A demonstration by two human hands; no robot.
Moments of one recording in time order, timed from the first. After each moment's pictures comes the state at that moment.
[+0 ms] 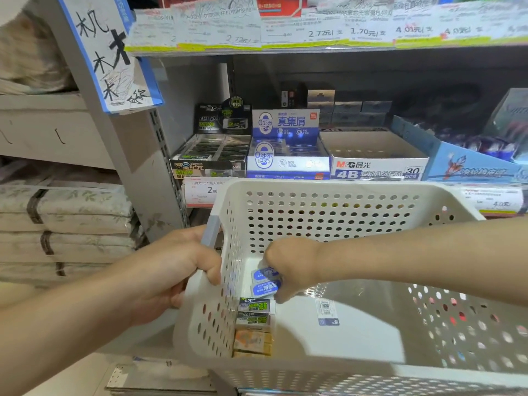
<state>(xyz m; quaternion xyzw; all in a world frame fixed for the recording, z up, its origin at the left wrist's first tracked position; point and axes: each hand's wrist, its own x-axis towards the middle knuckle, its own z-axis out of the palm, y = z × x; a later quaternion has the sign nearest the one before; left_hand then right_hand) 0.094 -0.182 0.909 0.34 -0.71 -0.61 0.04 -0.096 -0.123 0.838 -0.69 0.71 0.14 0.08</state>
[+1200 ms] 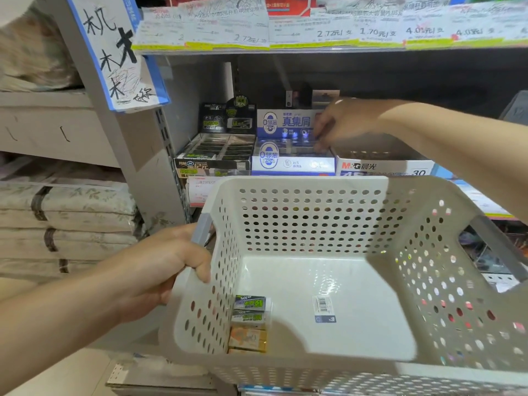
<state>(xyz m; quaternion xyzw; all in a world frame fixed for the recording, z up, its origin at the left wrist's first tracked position) 0.103 -0.194 0.913 0.34 -0.70 -0.63 0.04 -0.210 -0.133 0.993 -0.53 0.84 -0.07 0.03</state>
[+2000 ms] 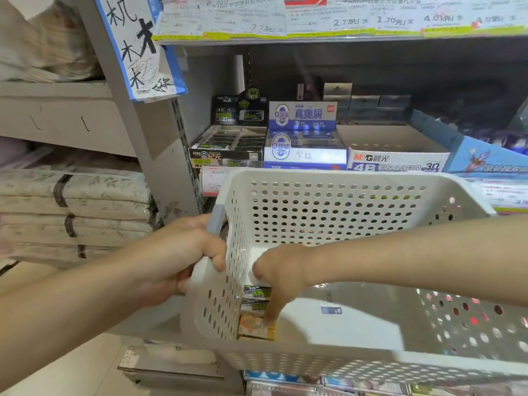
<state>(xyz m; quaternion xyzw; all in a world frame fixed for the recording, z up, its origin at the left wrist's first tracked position) 0.108 -0.187 0.909 0.35 -0.70 -0.62 0.06 -0.048 -0.129 0.848 -0.67 0.69 0.18 0.19</state>
